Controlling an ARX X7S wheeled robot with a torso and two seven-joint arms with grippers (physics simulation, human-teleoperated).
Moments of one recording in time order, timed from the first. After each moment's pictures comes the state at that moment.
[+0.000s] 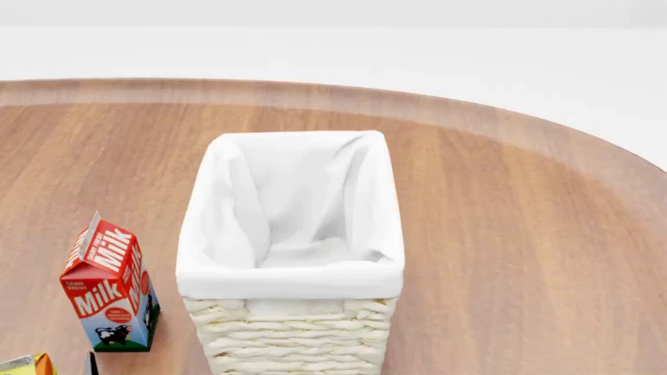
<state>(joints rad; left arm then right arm) 0.20 -0.41 0.34 0.37 0.01 0.32 -0.52 0.12 0.67 -0.76 -0.10 0.34 -0.38 -0.63</state>
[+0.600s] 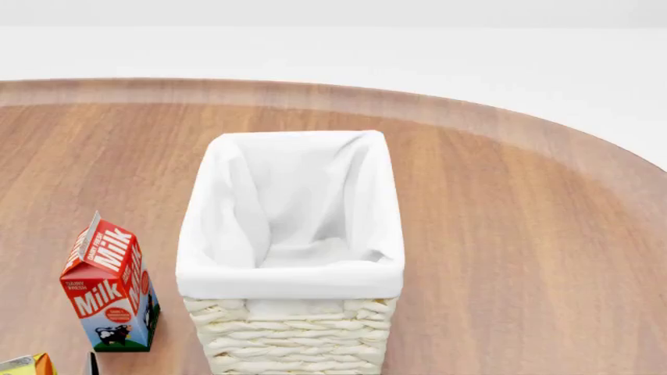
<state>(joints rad) 0.20 -0.41 0.34 0.37 0.01 0.32 -0.53 0.07 0.72 -0.69 -0.16 0.47 -0.47 -0.60</state>
